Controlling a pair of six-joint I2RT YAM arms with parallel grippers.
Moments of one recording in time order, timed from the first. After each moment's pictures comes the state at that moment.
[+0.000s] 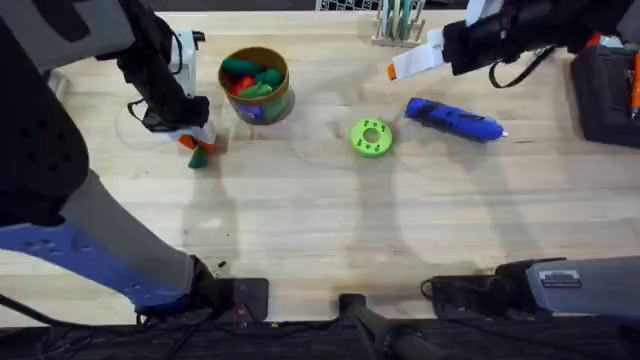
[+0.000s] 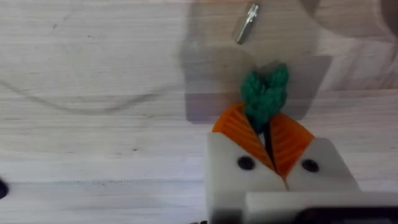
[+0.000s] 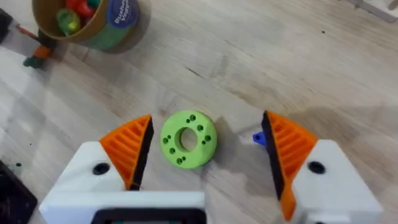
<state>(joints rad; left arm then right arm) 0.19 1.87 1.28 -1.07 0.00 0.17 0.08 1.54 1.25 -0.72 -0.50 -0.19</state>
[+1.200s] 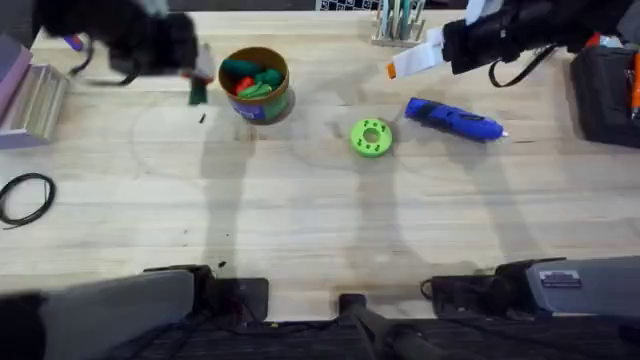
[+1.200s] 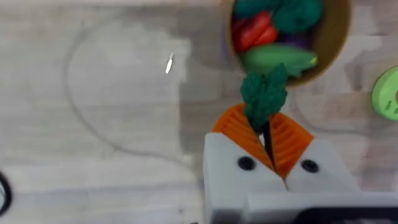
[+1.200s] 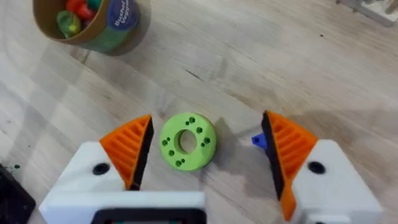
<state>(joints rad) 0.05 1.44 1.38 -1.08 0.11 0.02 0.08 1.54 1.25 -0.71 -0.50 -0.19</state>
